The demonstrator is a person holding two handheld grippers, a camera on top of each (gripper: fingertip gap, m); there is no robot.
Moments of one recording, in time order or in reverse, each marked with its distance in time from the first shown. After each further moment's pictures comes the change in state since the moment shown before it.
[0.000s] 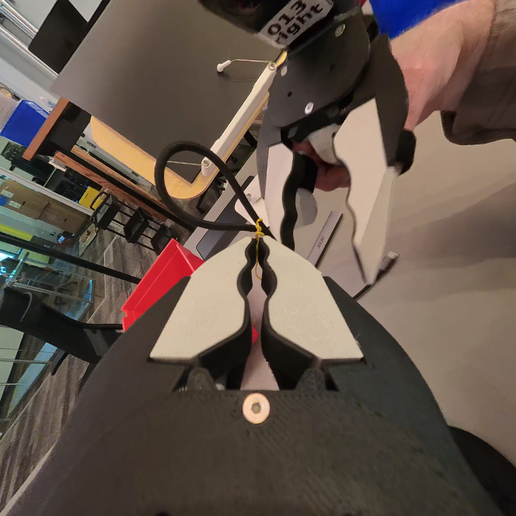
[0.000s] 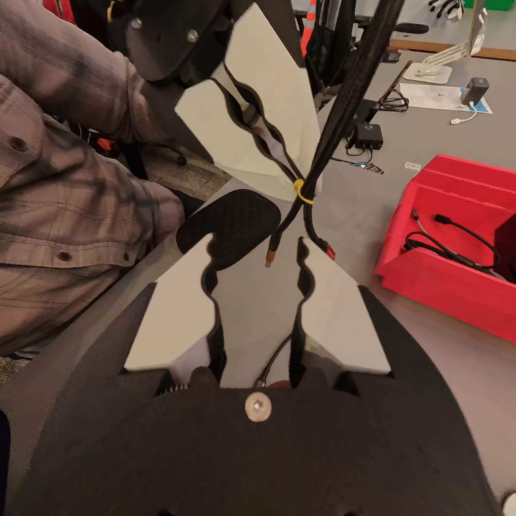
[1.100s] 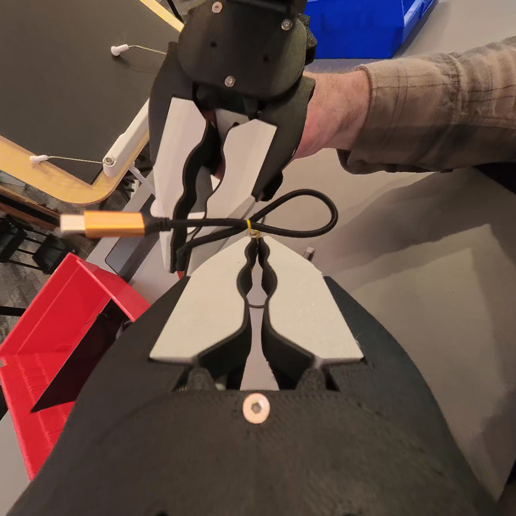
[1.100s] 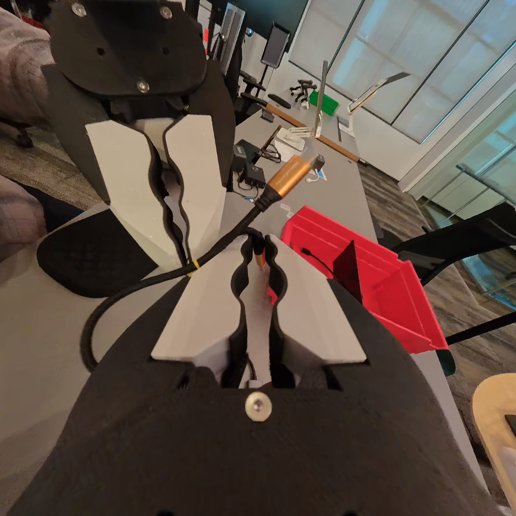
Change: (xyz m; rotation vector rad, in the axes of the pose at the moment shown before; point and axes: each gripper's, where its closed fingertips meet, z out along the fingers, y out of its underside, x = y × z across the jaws) left arm 0.045 -0.003 -0.001 0.004 0.345 -0.100; right arm 0.041 -0.036 -0.013 0.075 0.426 -0.317
